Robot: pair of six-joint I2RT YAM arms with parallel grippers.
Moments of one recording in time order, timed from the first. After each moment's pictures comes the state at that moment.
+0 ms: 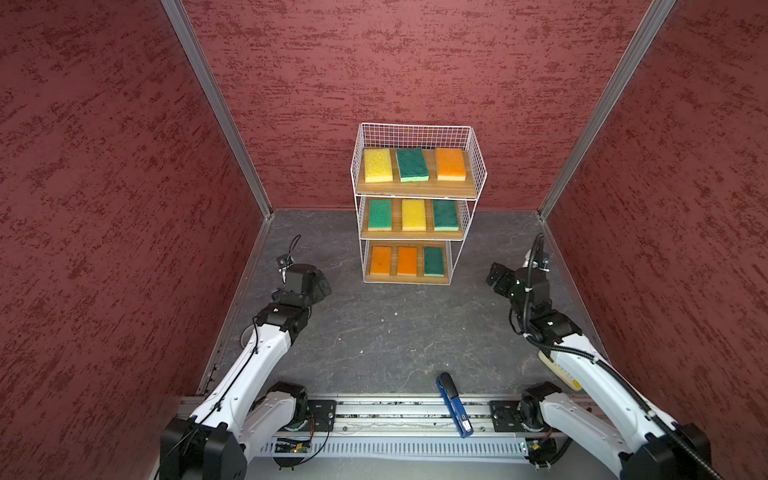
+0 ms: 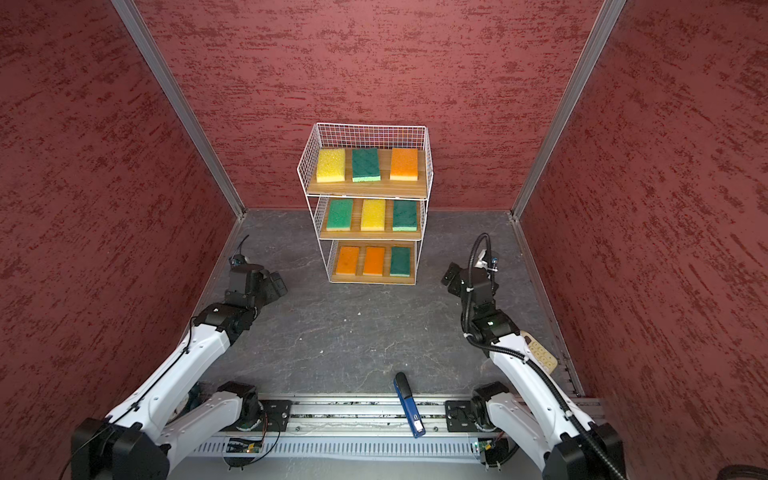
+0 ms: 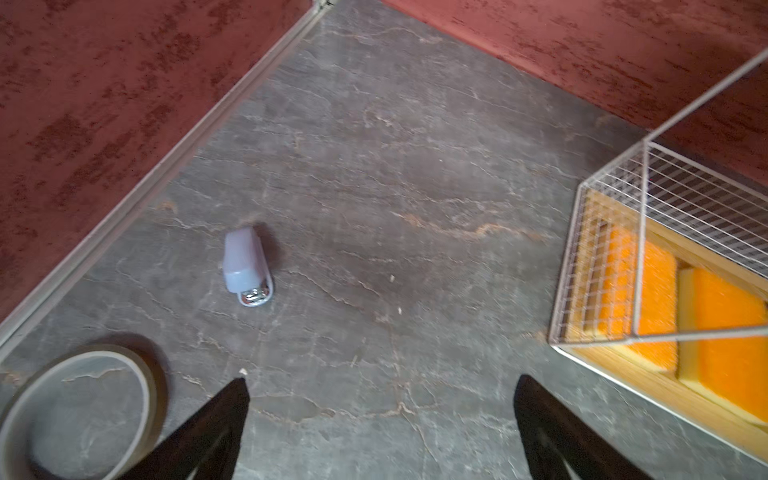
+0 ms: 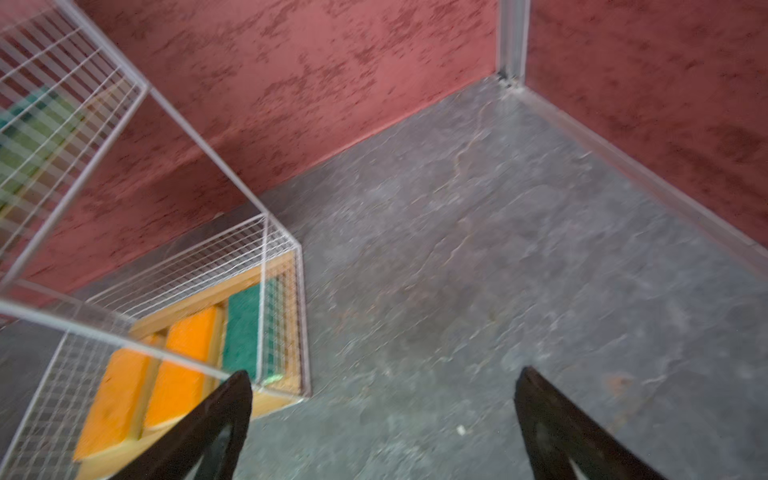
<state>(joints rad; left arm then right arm) -0.16 0.99 0.69 -0.44 -0.38 -0.53 0.22 0.92 0.61 -0.14 0.36 0.52</state>
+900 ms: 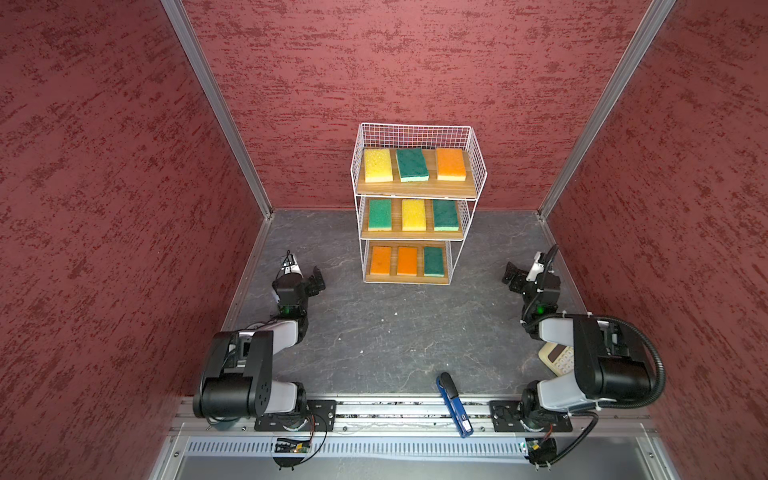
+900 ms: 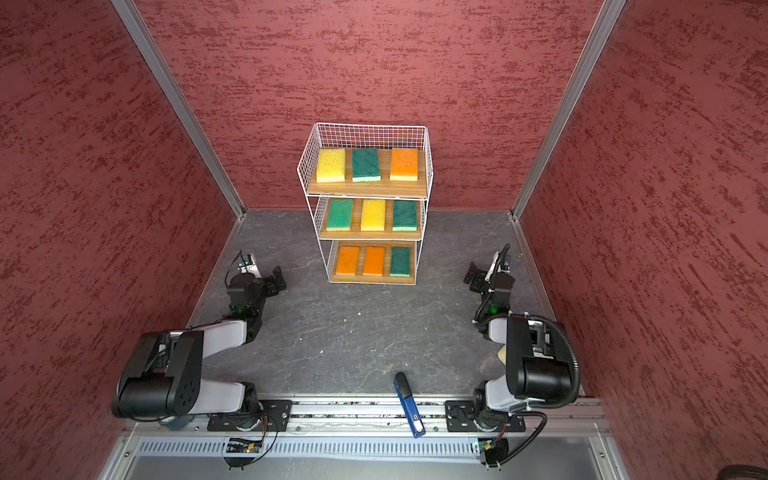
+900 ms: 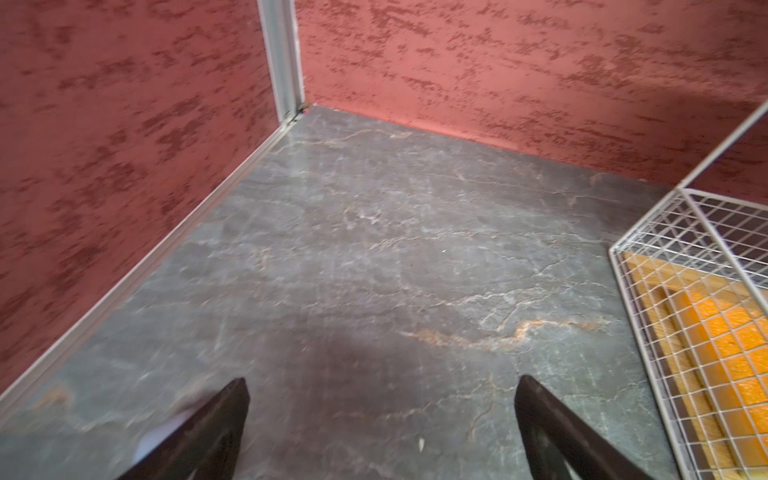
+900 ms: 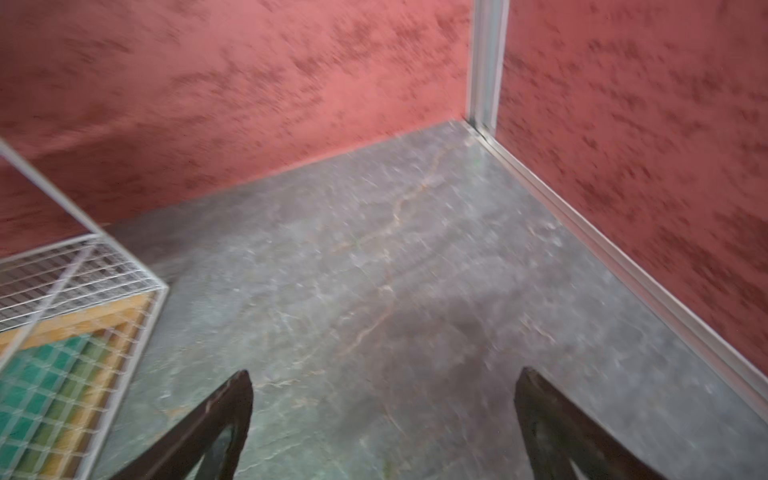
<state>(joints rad) 0.03 1.43 0.38 0.70 -0.16 -0.18 -0.15 1.49 0.37 0.86 -0.01 0.20</state>
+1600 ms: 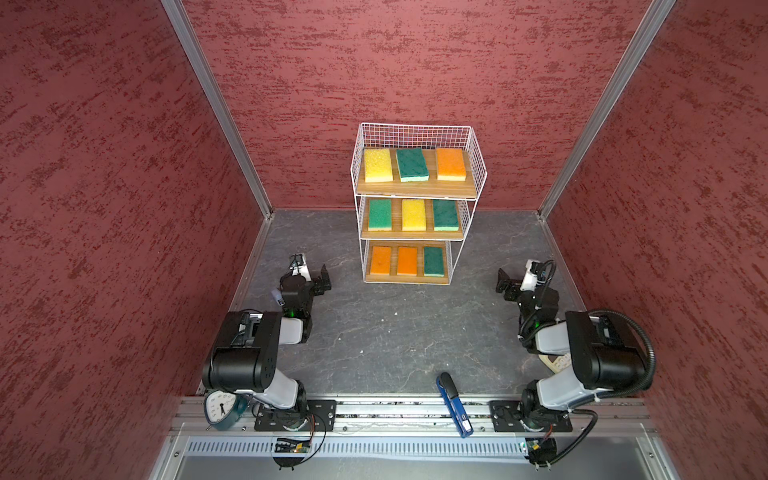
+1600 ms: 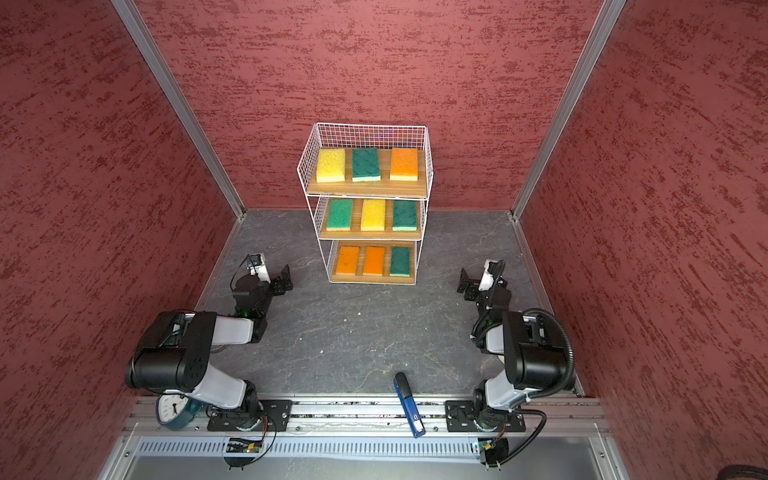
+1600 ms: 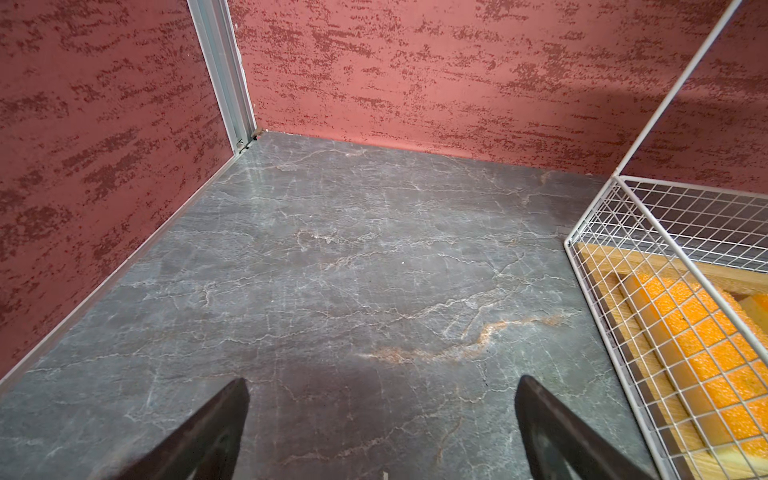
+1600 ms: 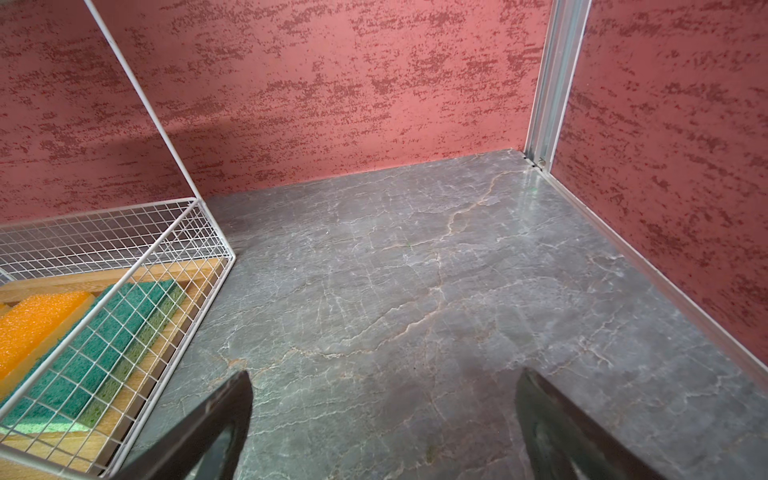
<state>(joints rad) 0.01 1.54 0.35 0.90 -0.11 -0.12 -0.12 1.55 0.26 1.13 -0.10 0.14</state>
